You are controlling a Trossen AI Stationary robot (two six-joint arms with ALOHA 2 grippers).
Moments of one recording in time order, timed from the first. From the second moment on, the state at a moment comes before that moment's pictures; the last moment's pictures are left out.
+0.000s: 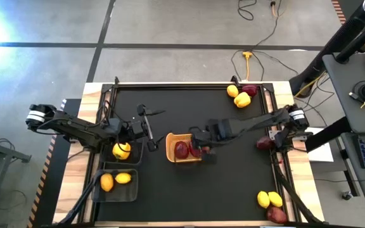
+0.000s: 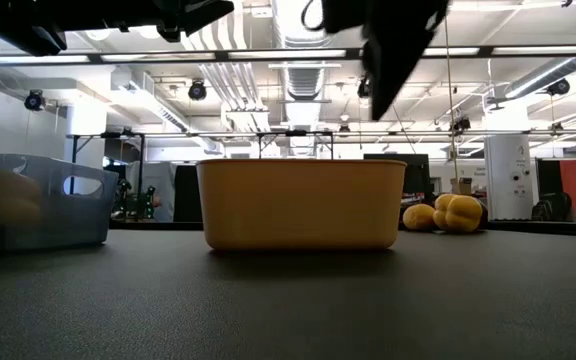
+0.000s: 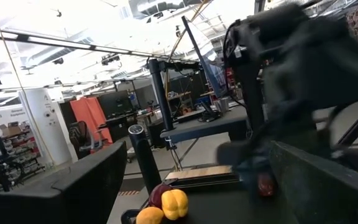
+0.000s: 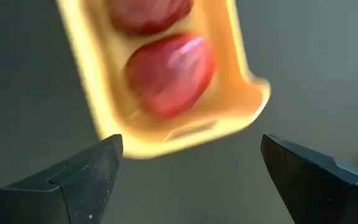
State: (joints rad) left arm -0.13 1.17 0.47 0.98 -0.37 0.37; right arm 0.18 1.81 1.61 -1.17 0.21 0.31
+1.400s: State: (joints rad) left arm -0.13 1.19 0.50 0.96 -0.37 0.25; right arm 0.94 1.87 1.20 -0.98 -0.70 1.61
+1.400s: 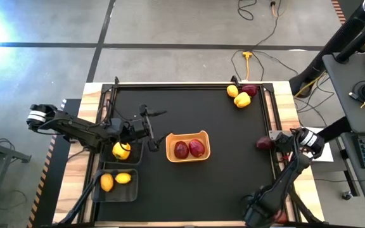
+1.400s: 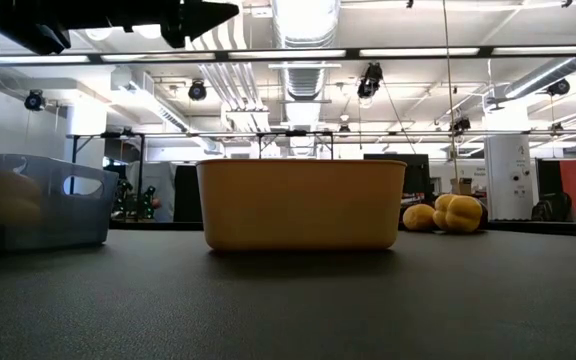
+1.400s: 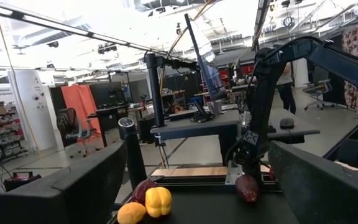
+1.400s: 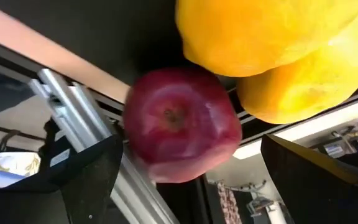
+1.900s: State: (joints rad) left arm -0.13 1.19 0.50 0.96 -0.37 0.25; right arm 0.96 1.90 1.06 -0.71 -0.77 1.71
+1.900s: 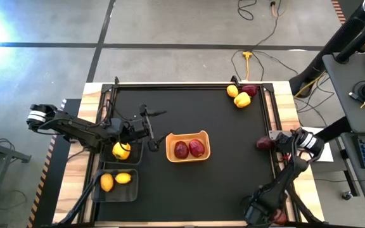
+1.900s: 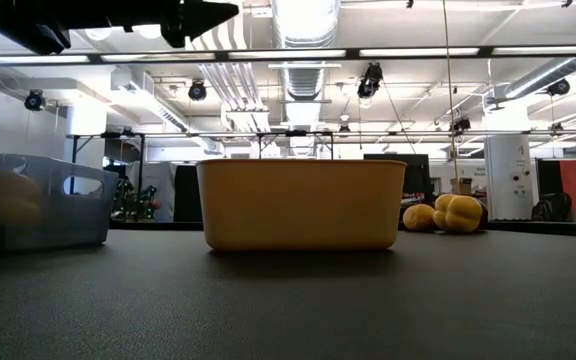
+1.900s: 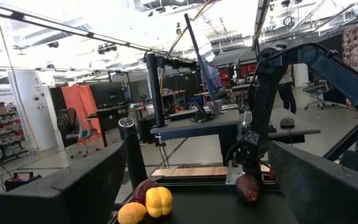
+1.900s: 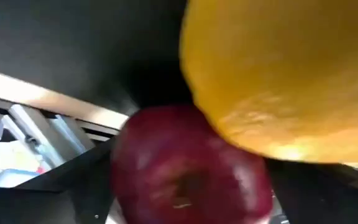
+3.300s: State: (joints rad) left arm -0.13 1.19 0.50 0.97 -0.37 0.27; right arm 0.25 1.87 1.59 -0.81 0.31 0.36
